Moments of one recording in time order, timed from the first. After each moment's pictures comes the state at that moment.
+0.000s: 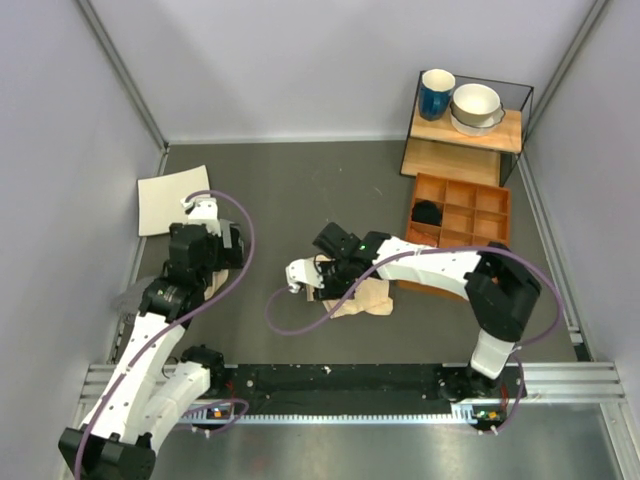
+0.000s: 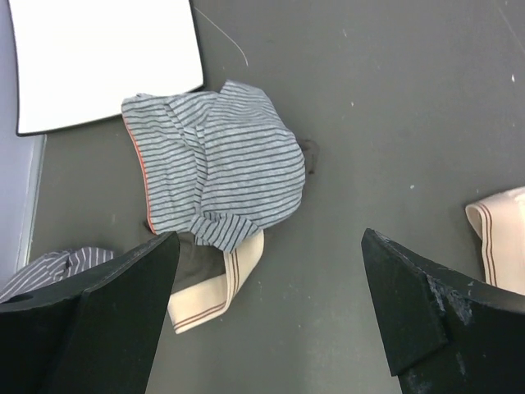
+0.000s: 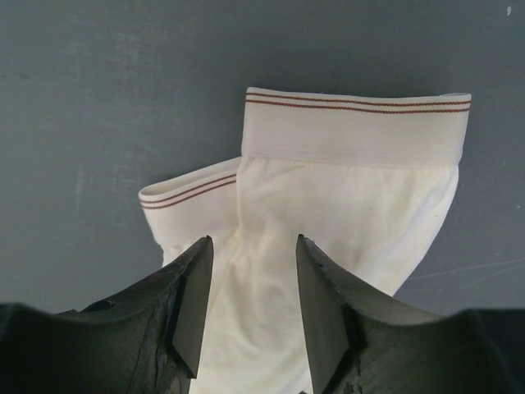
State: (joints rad) left arm -0.24 0.74 0.73 -0.49 -0.24 -0.08; right arm 0.98 1.73 1.21 -0.59 -0.23 -0.76
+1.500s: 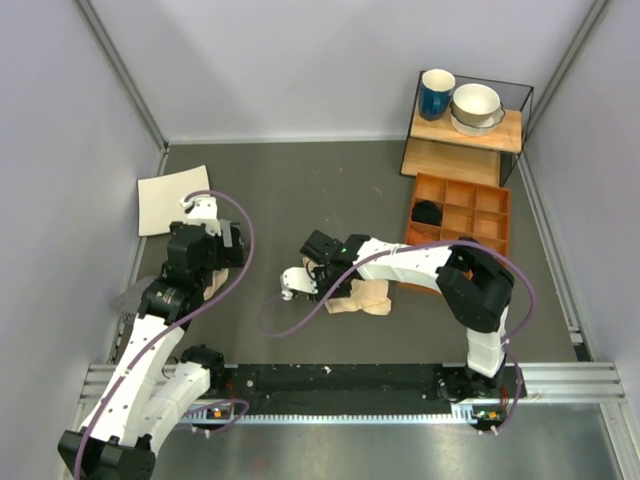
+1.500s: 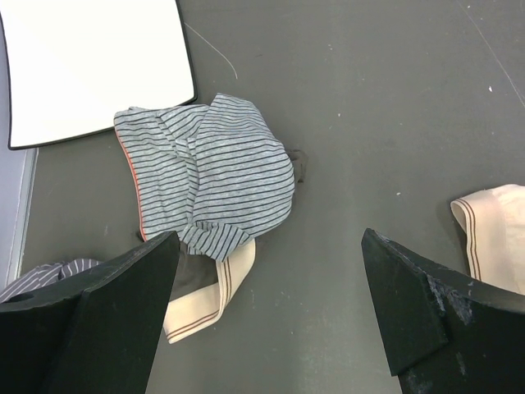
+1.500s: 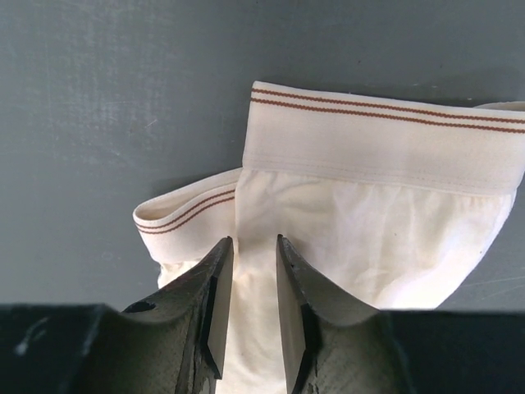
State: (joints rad) left arm -0.24 0.72 0.73 -0.46 -0.23 -0.08; right arm 1.01 1.88 1.31 -0.65 -0.11 -0.77
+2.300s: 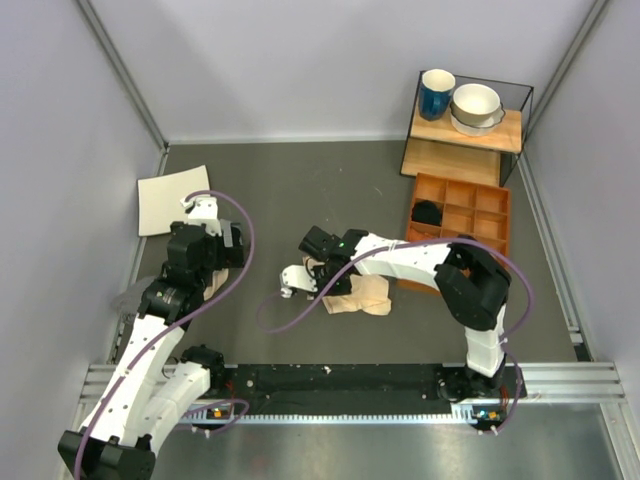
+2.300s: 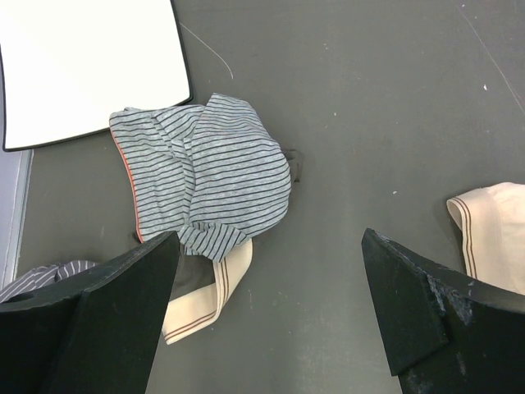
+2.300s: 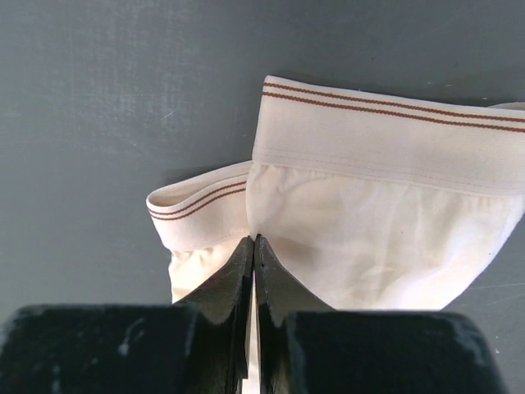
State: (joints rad) left arm -0.24 0.72 0.73 -0.46 -0.22 -0.08; right arm 1.00 1.91 1.37 -0.73 -0.15 -0.78
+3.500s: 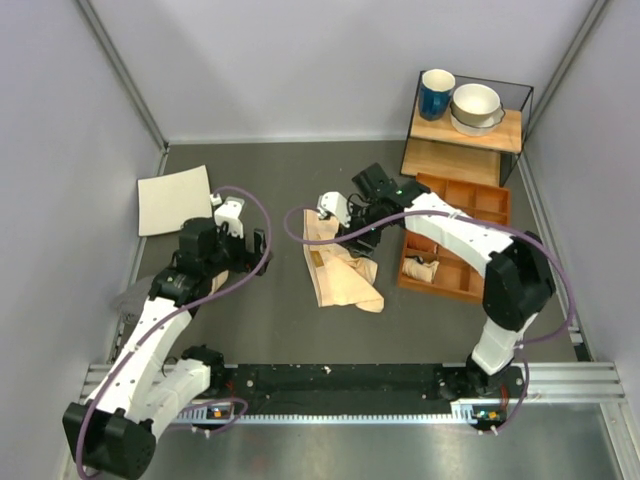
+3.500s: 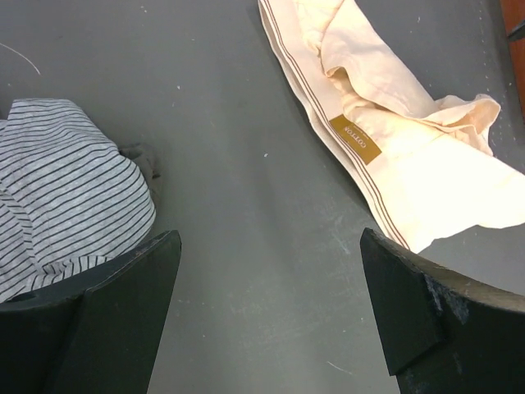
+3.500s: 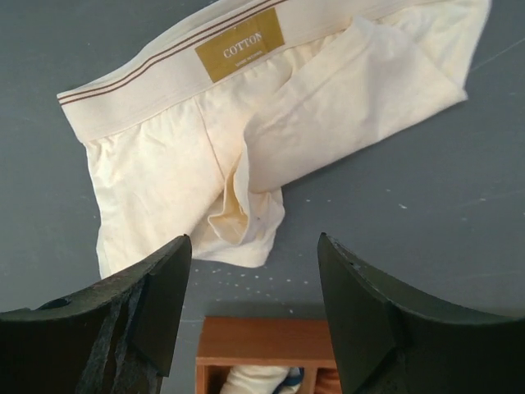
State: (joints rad) left arm -0.24 0.84 0.72 -0.42 0.19 -0.07; right arm 0.67 1.72 1.45 -0.77 -0.32 -0.67
